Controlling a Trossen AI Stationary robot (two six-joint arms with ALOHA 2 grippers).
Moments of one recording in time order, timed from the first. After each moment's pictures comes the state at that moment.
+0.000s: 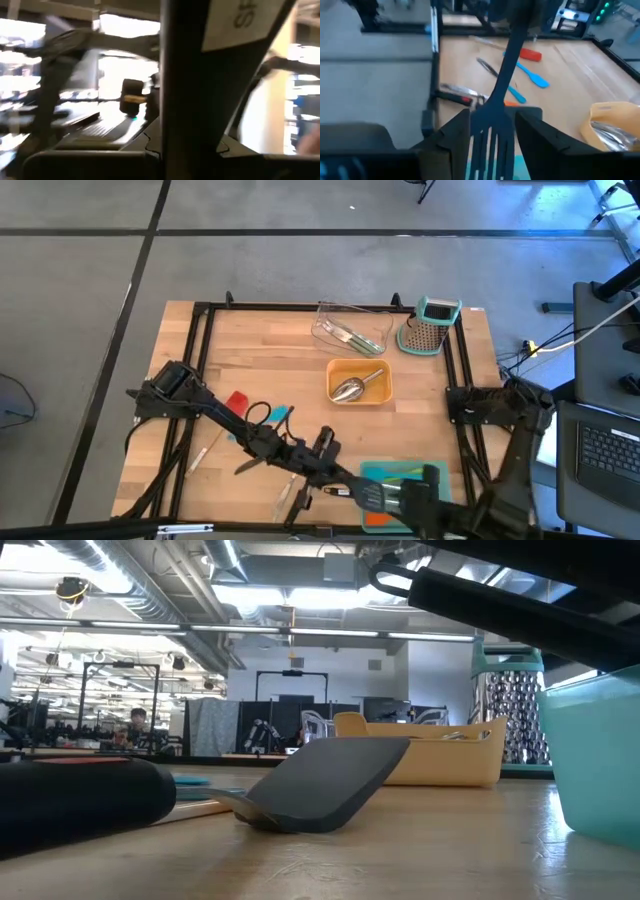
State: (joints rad) left arm -0.50 1.94 1.12 1.20 -0.19 0.03; right arm 1.13 1.83 1.69 -0.98 1.05 0.96
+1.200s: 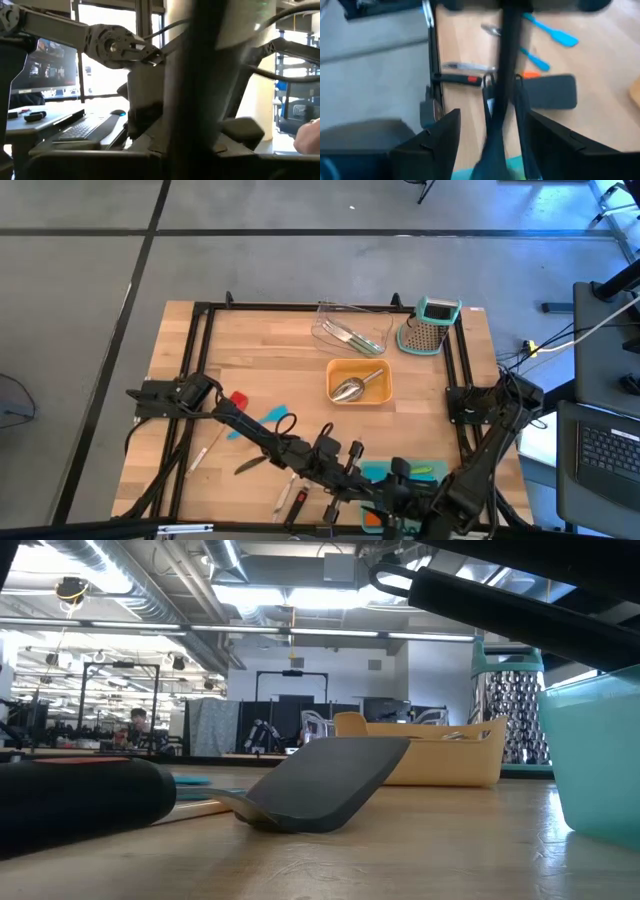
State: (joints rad) left arm -0.47 2.16 1.47 1.01 -0.08 0.05; right arm 0.98 1.83 1.52 -0.69 0.81 0.98
